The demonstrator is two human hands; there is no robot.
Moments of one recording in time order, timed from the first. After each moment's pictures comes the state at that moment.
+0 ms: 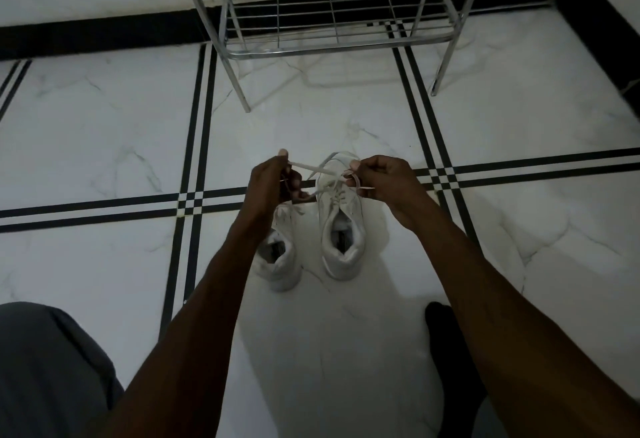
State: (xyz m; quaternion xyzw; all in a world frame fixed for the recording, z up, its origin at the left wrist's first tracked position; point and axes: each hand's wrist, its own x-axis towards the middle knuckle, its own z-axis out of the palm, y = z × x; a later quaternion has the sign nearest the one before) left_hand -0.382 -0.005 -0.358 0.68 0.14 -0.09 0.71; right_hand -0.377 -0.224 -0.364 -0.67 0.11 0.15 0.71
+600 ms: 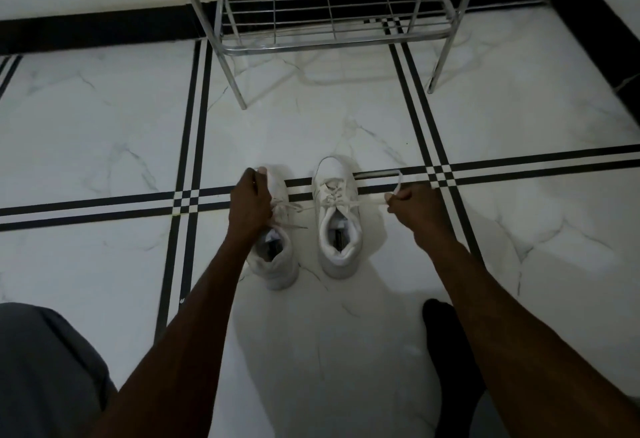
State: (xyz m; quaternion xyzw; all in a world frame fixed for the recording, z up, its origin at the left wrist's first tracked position) left_hand -0.397 0.024 -0.401 0.85 0.17 0.00 0.50; right_hand -0.399 -0.264 -0.424 -0.85 0.26 0.11 0.45
